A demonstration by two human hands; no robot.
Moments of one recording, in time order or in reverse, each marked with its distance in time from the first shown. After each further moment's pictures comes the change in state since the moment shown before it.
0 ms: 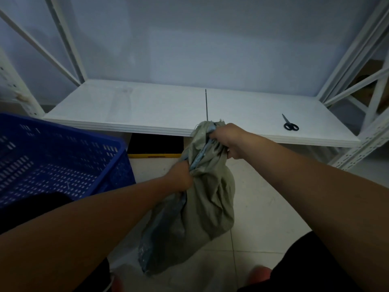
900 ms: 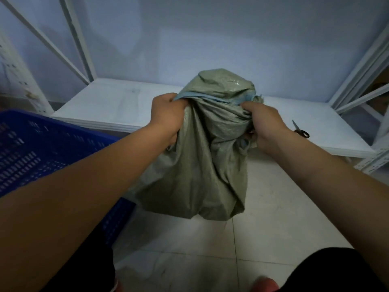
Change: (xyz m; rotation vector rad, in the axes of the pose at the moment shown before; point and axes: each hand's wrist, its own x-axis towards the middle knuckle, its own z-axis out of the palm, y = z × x) left_hand -0.009 0.058 -0.139 -1.072 0.620 0.009; right_hand -0.007 -0.021 -0.041 0.518 0.132 -0.278
